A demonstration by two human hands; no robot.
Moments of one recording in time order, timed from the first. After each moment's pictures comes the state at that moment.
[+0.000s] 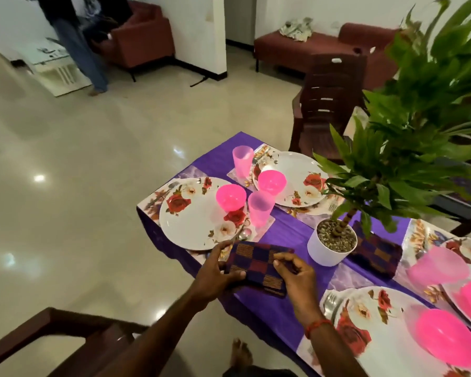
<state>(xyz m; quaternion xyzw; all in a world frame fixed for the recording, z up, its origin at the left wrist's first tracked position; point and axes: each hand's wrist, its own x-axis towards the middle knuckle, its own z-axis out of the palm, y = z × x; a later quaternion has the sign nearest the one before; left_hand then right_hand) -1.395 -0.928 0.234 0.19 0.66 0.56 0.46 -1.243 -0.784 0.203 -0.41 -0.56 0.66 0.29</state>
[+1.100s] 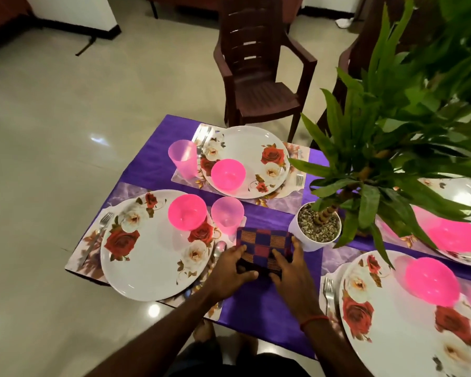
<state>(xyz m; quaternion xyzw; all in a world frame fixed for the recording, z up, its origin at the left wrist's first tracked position) -1.469 -0.789 0.162 0.48 0.69 0.24 0.48 -1.277 -0.736 0.134 -0.54 -0.81 0.23 0.07</state>
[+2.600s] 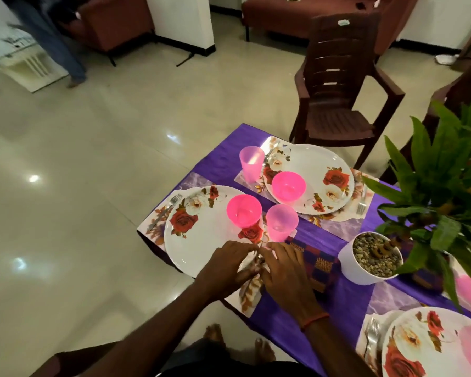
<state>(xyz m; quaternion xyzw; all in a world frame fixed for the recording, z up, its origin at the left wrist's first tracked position) -1.527 -0.861 0.207 0.57 0.75 0.24 0.22 -1.368 -0.755 0.189 -0.28 -0.94 0.12 0.14</state>
